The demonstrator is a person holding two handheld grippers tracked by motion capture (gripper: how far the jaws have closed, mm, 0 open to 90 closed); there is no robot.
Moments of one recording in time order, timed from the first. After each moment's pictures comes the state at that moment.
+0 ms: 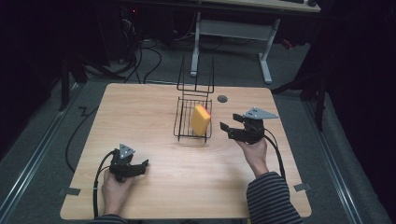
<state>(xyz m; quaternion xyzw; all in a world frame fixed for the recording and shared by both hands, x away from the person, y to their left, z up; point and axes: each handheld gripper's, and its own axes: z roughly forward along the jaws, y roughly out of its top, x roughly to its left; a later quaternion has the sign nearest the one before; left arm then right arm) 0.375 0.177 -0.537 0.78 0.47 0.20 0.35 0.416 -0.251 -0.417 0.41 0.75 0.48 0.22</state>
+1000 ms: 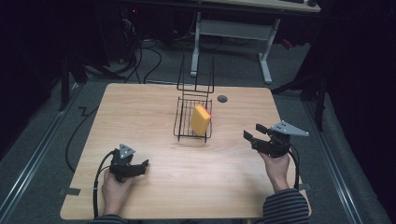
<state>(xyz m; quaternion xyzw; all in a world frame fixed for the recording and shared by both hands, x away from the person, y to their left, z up) 0.375 0.177 -0.537 0.78 0.47 0.20 0.35 0.369 -0.313 -0.426 0.45 0.71 0.49 0.24</state>
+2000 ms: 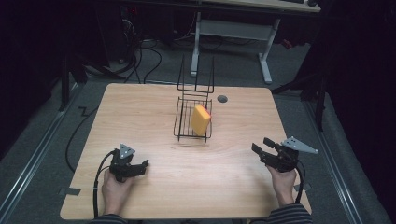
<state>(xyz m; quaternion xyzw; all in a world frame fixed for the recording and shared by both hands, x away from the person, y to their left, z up) 0.375 0.177 -0.537 0.78 0.47 0.20 0.35 0.339 -0.343 -0.464 0.49 0.68 0.50 0.23</state>
